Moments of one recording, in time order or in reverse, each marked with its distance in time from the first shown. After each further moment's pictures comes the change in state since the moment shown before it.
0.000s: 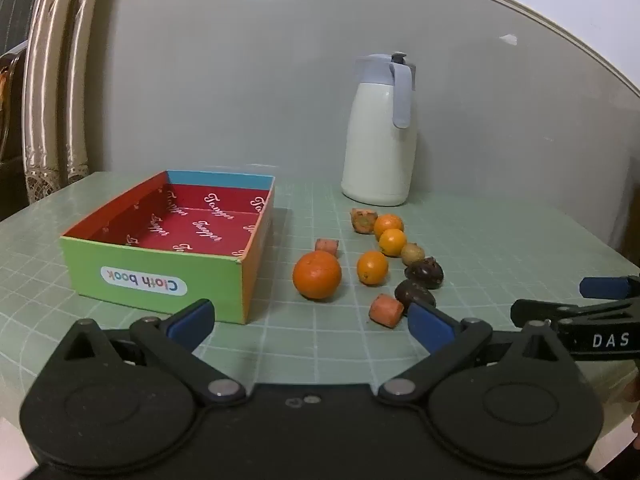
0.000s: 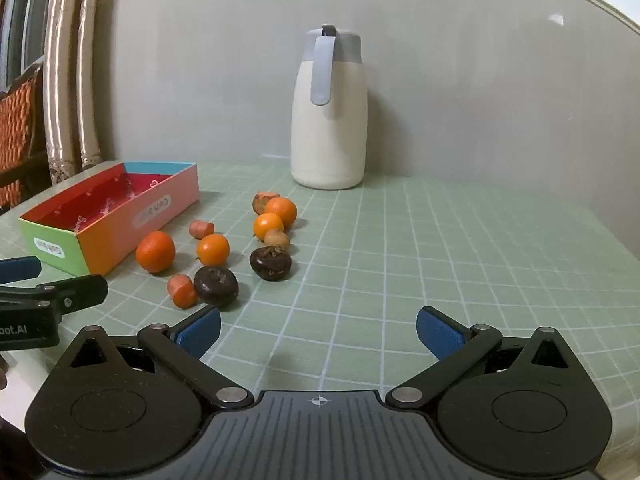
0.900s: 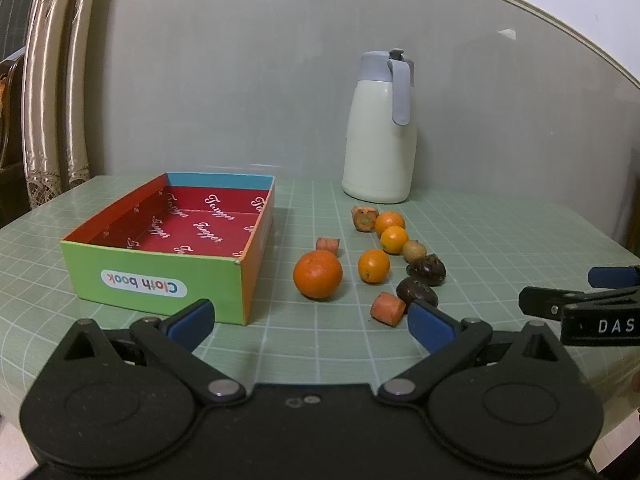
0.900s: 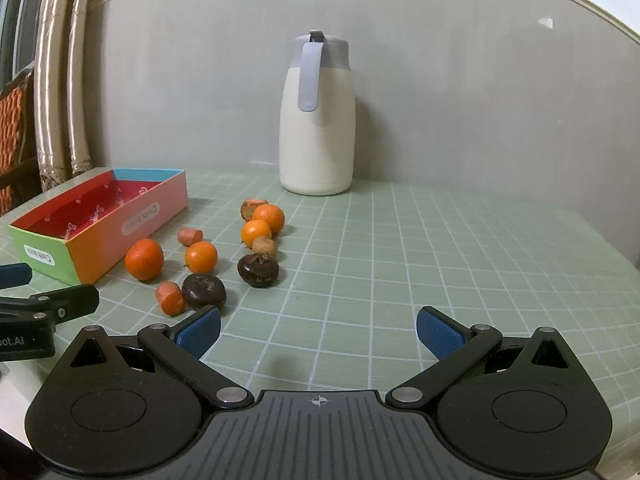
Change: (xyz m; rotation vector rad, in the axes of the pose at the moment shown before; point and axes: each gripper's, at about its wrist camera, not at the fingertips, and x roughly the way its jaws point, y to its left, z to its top) left arm 0.001 -0.001 -0.001 0.011 -0.003 0.020; right arm -0.001 -0.002 0.001 0.014 -0.017 -0.014
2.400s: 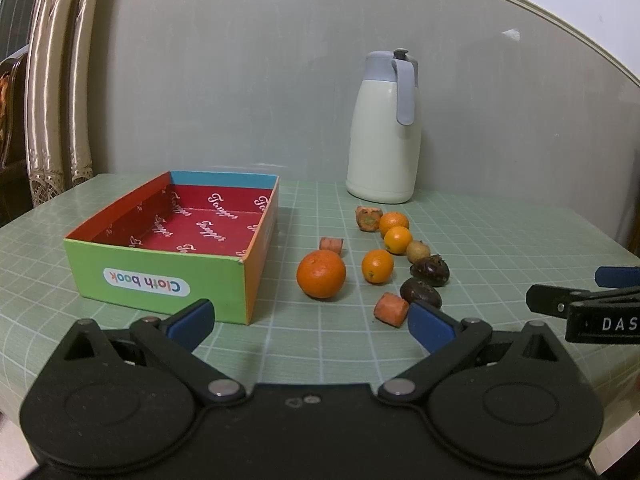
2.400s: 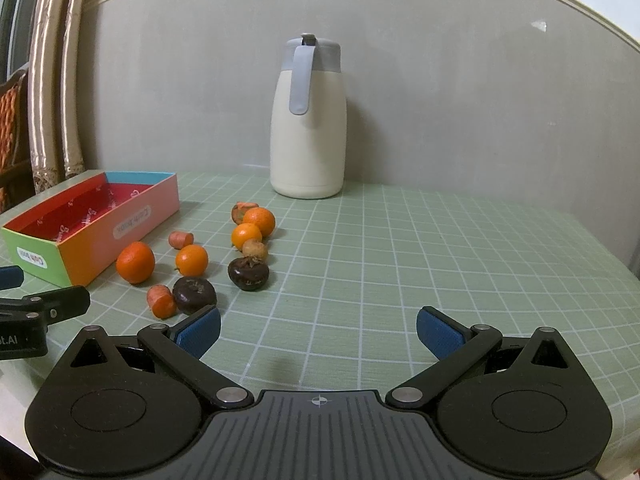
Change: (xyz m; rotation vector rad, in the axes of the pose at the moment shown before) left arm 0.000 0.006 0.000 -0.003 0.002 -0.003; right arm -0.003 -0.004 0.000 -0.006 -0.014 -0.024
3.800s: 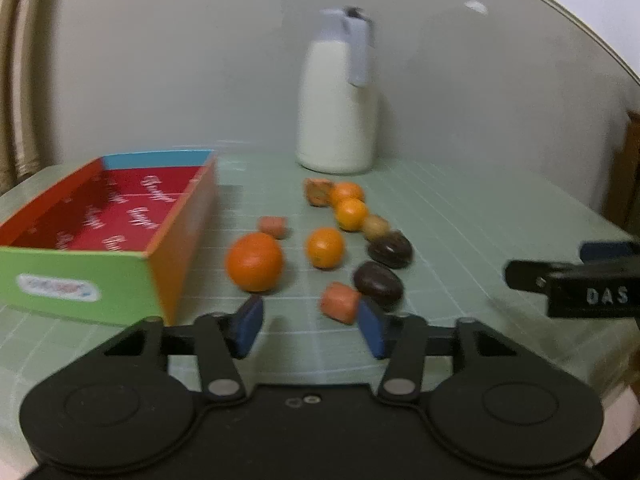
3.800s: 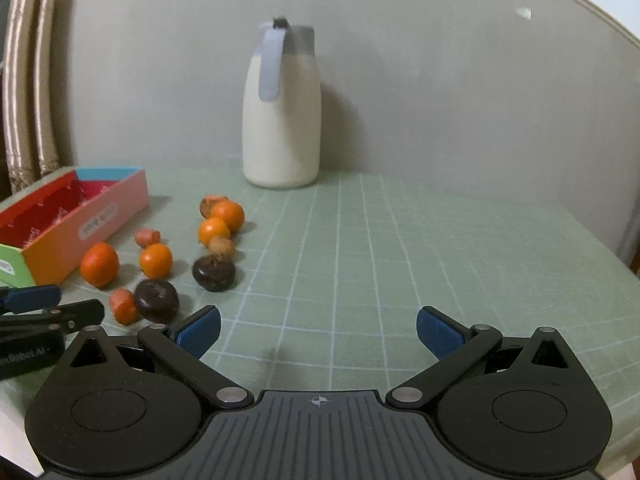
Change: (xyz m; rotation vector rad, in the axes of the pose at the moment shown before) left arm 0.049 -0.029 -0.001 0.084 0.084 -0.122; right arm 0.028 -0.018 0.008 0.029 0.067 -0.053
